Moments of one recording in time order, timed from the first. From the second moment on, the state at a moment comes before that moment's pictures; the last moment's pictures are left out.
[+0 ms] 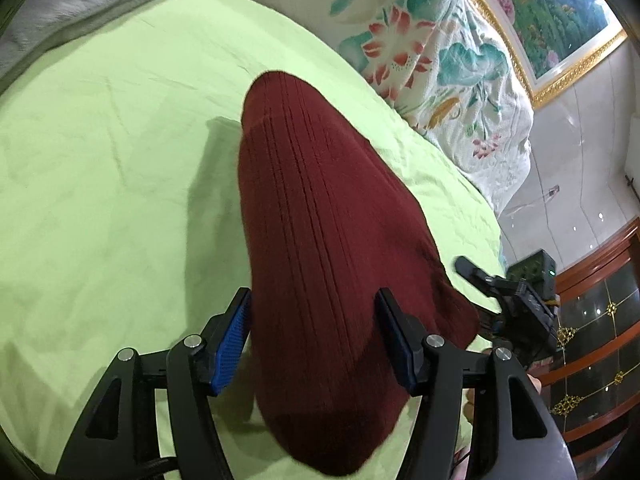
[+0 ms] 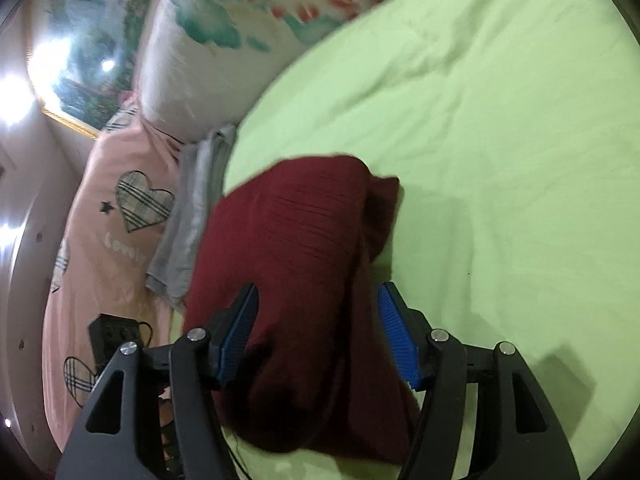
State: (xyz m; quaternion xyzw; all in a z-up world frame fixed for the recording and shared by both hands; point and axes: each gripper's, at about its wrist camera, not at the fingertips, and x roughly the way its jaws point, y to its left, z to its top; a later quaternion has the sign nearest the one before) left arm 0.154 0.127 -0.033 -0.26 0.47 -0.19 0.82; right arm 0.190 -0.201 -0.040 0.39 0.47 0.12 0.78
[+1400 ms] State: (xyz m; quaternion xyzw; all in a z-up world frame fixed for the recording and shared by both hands) left arm 0.115 0.097 -0.001 -0.13 0.47 -0.20 0.85; right arm 0.172 -0.226 -0.029 0.34 0.48 0.06 0.81
